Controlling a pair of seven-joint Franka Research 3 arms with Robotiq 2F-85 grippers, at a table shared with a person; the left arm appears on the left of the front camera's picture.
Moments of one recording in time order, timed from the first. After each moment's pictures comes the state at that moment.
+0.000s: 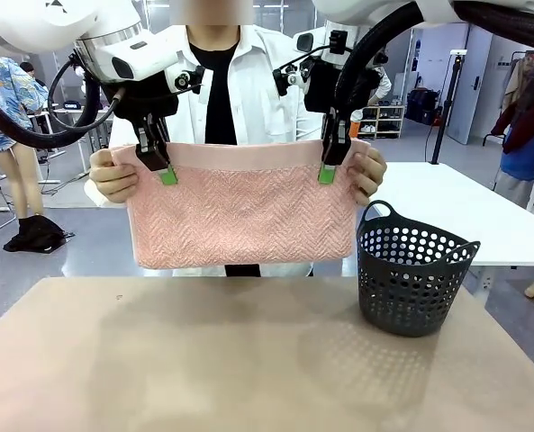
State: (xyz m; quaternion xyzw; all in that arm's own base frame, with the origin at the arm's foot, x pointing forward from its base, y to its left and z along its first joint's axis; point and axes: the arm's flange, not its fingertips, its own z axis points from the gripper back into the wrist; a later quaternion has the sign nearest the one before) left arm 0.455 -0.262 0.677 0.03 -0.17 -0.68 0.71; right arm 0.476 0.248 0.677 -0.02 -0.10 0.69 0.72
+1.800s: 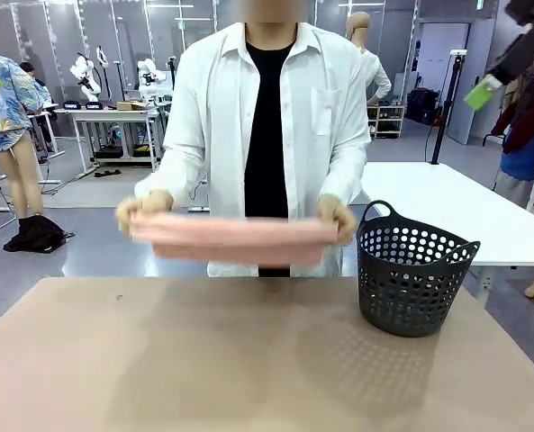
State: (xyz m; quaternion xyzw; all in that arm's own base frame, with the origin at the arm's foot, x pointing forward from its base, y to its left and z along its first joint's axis) left arm 0.370 0.001 0.796 -0.02 -0.34 -0.40 0.85; right arm 0.415 -0.016 0.761 0.18 -0.26 0.47 0.83
